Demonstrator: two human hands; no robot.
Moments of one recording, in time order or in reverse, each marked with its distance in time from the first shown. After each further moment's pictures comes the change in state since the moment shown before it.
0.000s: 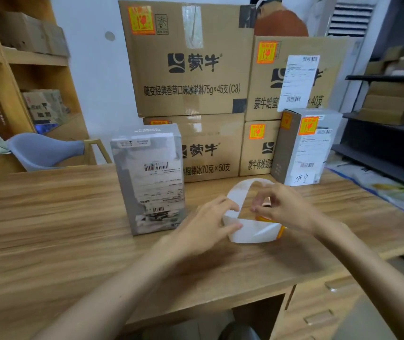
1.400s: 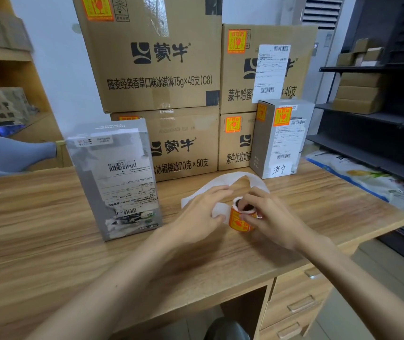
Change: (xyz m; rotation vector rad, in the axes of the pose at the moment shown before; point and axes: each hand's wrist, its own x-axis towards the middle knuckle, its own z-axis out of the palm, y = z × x) left_hand 0.039 0.010 0.024 -0.110 -0.088 -0.018; right_hand -0.033 0.035 0.023 -0.065 0.092 -0.126
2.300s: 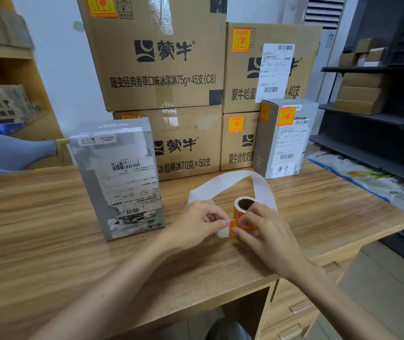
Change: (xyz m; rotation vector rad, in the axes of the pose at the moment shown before) left_hand -0.016 -0.015 0.005 -0.392 0.027 -0.062; right_hand -0.025 -0.024 0.037 -0.087 0.216 0.072
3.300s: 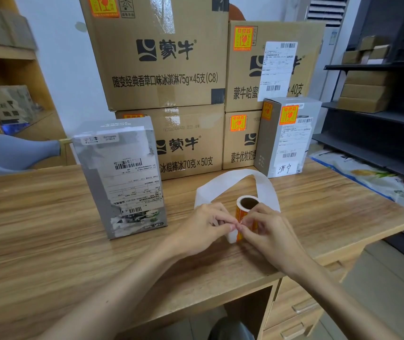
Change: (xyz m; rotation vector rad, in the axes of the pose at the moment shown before) left_hand -0.011 0.014 0.007 -0.018 -0.044 0.004; right_hand 0.001 -0.003 -0.003 0.236 -0.019 0.159
